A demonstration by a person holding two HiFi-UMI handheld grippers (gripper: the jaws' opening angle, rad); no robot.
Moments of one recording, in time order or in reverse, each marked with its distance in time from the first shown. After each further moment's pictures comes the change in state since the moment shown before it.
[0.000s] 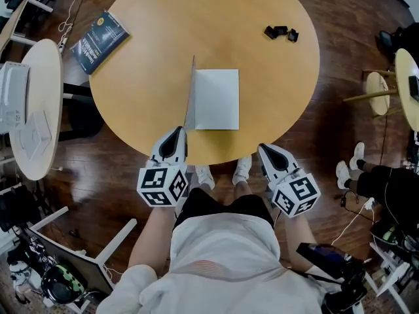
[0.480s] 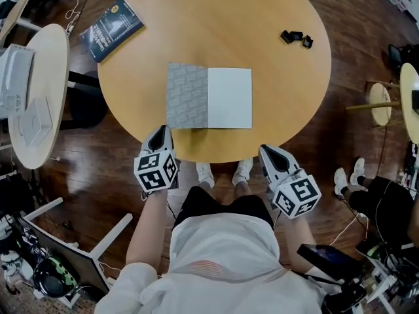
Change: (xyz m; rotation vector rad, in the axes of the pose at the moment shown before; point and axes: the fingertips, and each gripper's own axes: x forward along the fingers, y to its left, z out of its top) left arm -0.013 0.117 -0.054 -0.036 0.129 0.241; right arm 0.023 0.033 -0.006 -0.033 0.032 0.029
